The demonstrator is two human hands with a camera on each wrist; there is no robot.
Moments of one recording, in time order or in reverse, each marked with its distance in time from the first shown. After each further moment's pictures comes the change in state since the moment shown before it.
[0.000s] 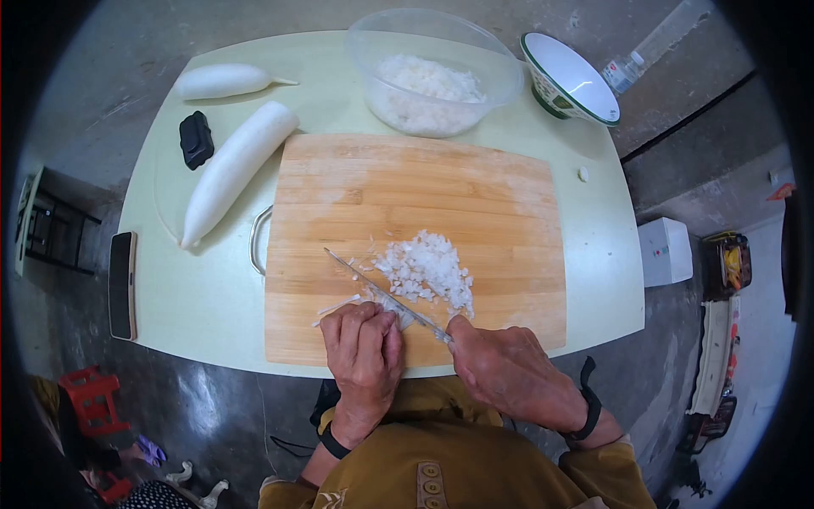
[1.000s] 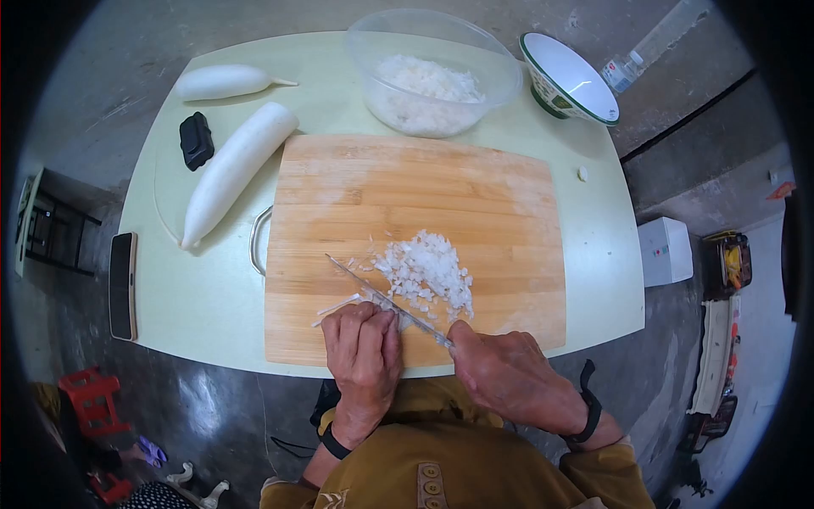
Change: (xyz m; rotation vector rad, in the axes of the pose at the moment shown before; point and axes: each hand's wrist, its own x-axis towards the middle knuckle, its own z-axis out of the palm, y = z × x) left_hand -0.001 0.000 0.000 0.008 0.019 0.024; right_hand -0.006 0.001 0.005 0.030 -0.004 -0.018
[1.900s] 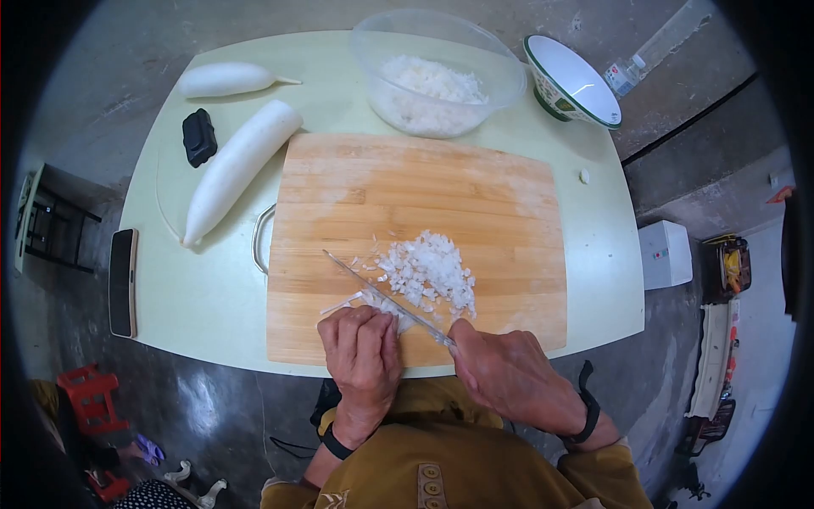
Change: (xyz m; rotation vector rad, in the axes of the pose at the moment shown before) left_hand -0.004 -0.001 -0.001 0.024 0.033 -0.022; right_hand 0.003 -0.004 -0.002 -0.027 0.053 -0.004
